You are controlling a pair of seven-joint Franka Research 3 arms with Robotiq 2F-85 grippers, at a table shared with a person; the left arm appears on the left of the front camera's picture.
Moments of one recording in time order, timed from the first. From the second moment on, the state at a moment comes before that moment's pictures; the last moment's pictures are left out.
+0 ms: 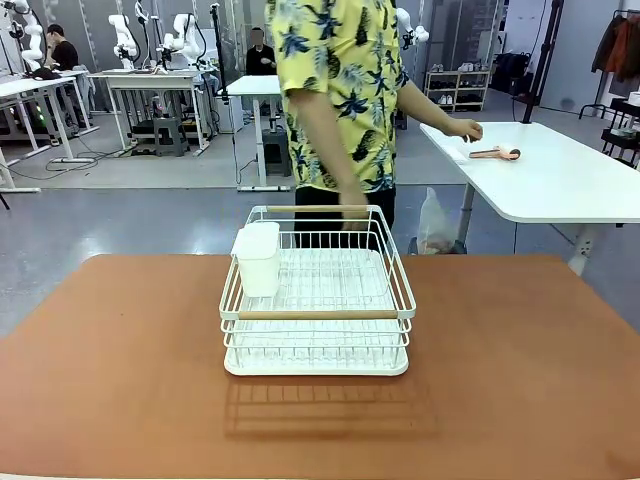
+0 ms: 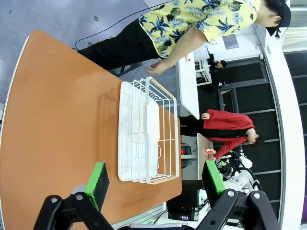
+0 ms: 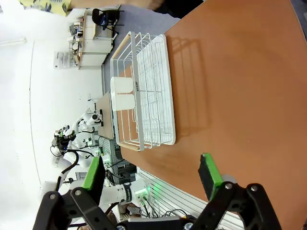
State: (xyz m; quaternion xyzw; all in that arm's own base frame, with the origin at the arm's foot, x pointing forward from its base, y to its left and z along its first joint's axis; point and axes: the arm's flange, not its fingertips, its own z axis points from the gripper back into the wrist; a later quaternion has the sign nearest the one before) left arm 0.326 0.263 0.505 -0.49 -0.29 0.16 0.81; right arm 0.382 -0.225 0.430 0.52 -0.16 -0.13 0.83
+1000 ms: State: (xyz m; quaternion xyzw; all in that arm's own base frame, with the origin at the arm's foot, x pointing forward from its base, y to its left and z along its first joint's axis) left arm 0.326 0.263 0.505 -0.49 -0.29 0.16 0.81; right arm 0.382 -0.225 0.430 0.52 -0.16 -0.13 0.83
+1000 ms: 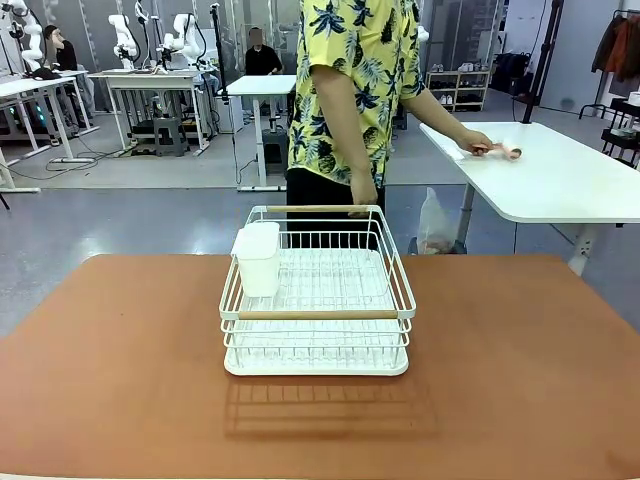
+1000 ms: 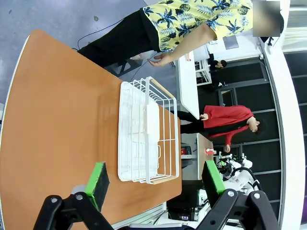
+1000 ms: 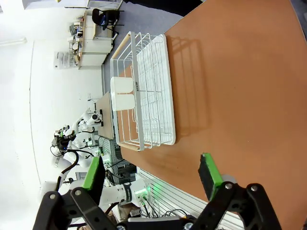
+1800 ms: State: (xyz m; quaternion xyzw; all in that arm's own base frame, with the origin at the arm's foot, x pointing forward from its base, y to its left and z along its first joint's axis) left arm 0.326 0.263 0.505 -0.49 -0.29 0.16 0.81; right arm 0.382 -0.225 0.430 0.52 -0.16 -0.13 0.83
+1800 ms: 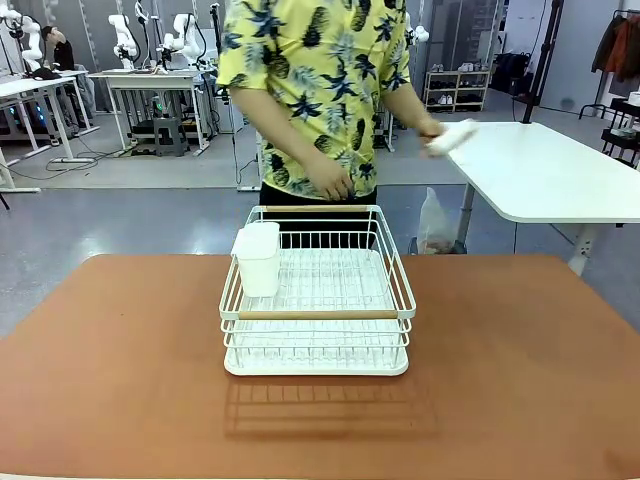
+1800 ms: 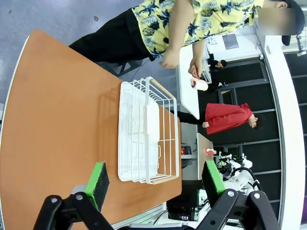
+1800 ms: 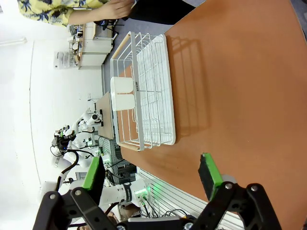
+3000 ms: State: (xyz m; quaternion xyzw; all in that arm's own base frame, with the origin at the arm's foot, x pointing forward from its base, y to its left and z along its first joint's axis) left arm 0.326 0.263 0.505 -0.49 -0.29 0.16 0.81; right arm 0.382 -0.225 0.430 0.52 -0.16 -0.13 0.83
